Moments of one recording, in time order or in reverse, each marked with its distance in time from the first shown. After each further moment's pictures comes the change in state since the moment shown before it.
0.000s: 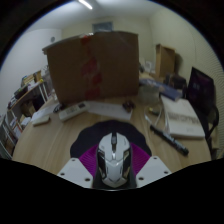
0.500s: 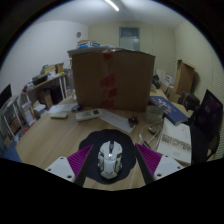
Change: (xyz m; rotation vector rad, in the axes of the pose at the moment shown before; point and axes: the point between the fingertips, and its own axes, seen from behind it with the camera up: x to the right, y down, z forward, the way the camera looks) arm 0.008 -0.042 -0.072 0.040 -0.162 -0.221
